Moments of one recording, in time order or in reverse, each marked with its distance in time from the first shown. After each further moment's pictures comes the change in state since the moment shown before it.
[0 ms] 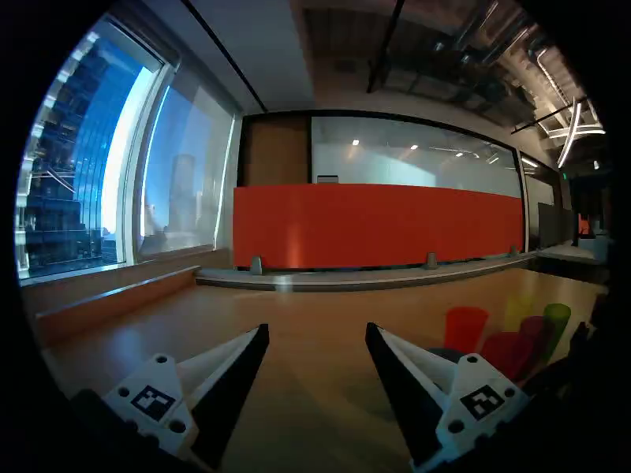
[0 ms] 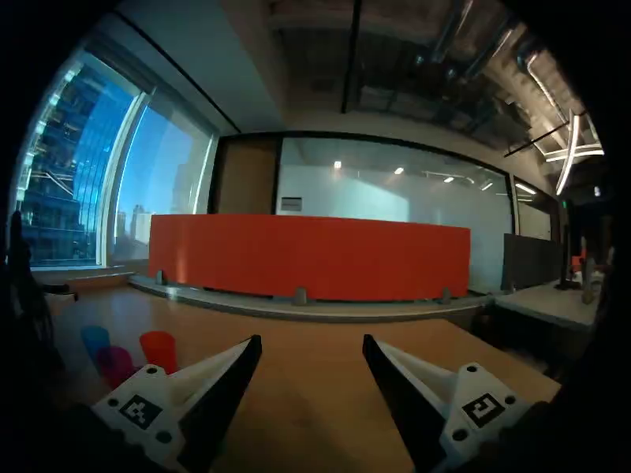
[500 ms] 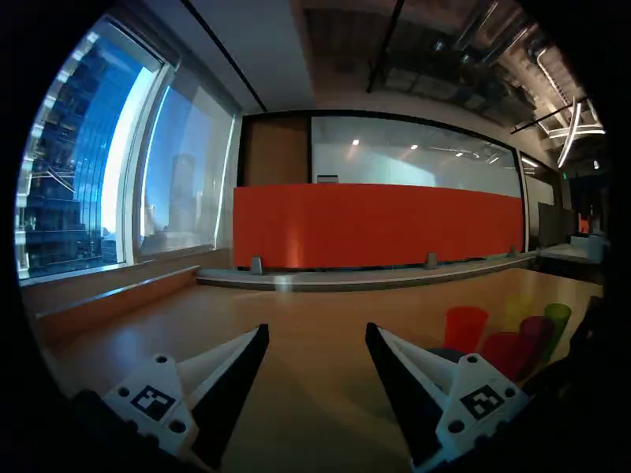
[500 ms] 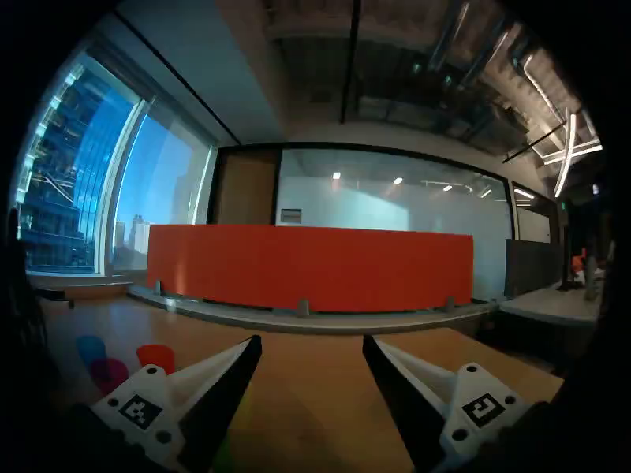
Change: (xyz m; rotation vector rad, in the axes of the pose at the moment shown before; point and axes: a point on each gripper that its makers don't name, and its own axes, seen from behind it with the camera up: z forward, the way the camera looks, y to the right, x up) left arm 0.000 0.000 -0.001 0.000 0.000 0.000; right arm 0.005 -0.011 0.020 -0.004 0.051 0.005
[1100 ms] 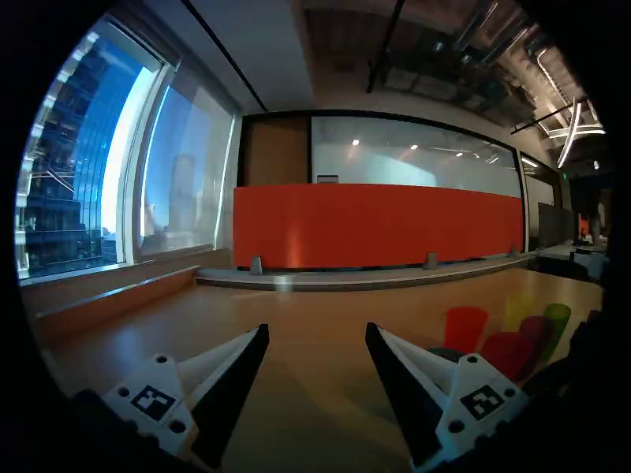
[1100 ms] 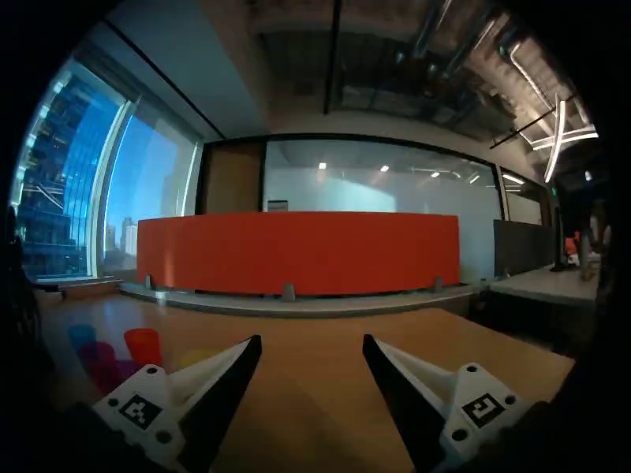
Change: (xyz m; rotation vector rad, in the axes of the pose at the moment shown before) left arm 0.001 -0.001 -0.001 0.000 0.000 0.000; right arm -0.036 0.032 -0.011 -0.051 -0.037 0.053
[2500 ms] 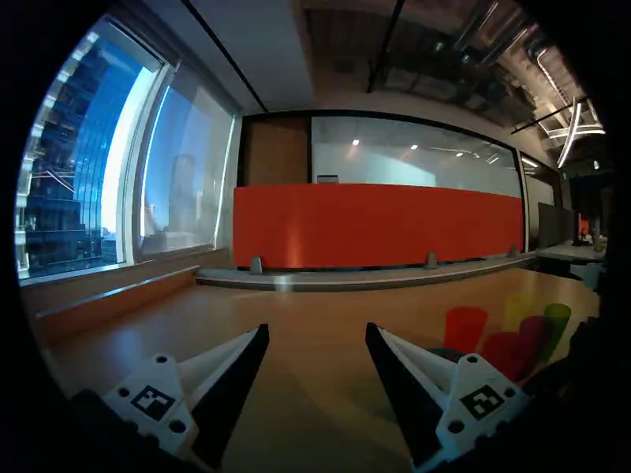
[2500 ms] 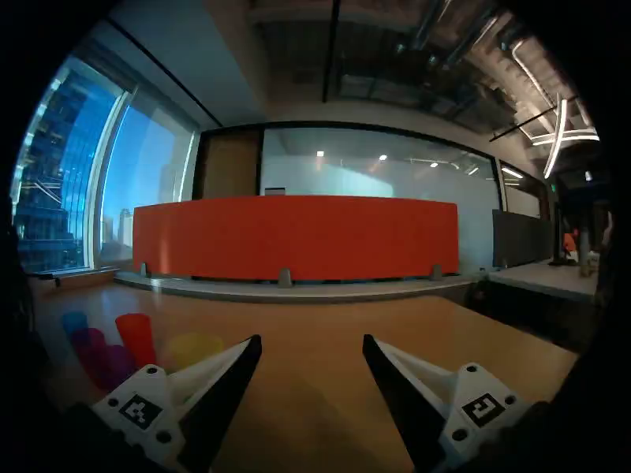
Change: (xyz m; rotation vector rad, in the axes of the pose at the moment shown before) left arm -0.002 0.000 0.000 0.000 -0.001 0.000; right arm -0.022 0.005 0.007 -0.013 -0.050 -0.010
